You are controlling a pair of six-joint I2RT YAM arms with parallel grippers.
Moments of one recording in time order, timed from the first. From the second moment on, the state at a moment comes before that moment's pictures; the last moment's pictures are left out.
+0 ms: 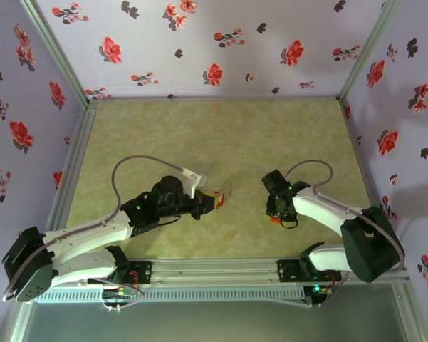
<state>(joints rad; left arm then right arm) -0.99 1.08 0.59 0.06 0.19 -0.56 0.52 1.30 0.59 -0.69 0.12 0.84</state>
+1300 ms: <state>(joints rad) -1.32 1.31 0.50 0.63 -0.49 -0.55 0.79 0.99 0.76 -0.36 0.13 1.08</state>
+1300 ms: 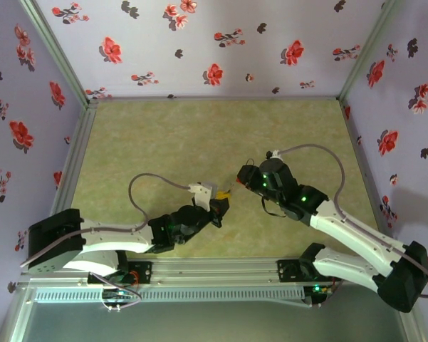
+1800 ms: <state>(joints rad) -1.31 1.38 0.50 0.66 -0.42 -0.71 0.79 1.00 0.76 -0.32 0.13 1.08</state>
